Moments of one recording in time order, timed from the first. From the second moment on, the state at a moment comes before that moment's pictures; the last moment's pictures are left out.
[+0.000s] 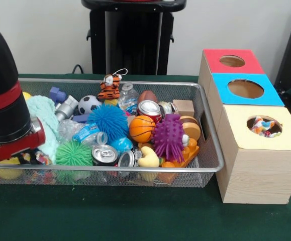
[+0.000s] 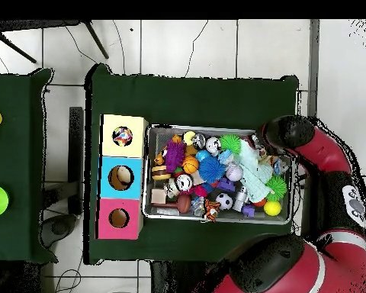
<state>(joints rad) -0.63 -0.20 0.11 1.02 -0.03 0.86 0.71</state>
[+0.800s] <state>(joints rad) -0.55 -0.36 0.05 1.06 -0.01 0.95 0.71</state>
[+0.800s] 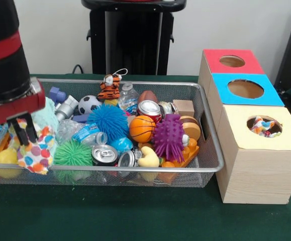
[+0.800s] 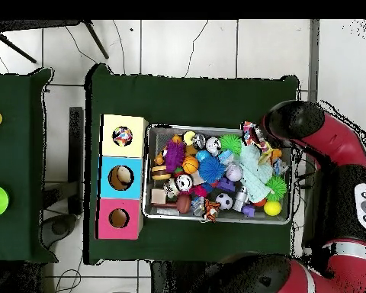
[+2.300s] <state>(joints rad) -0.36 -0.54 -0.02 1.29 0.25 0.92 0.85</state>
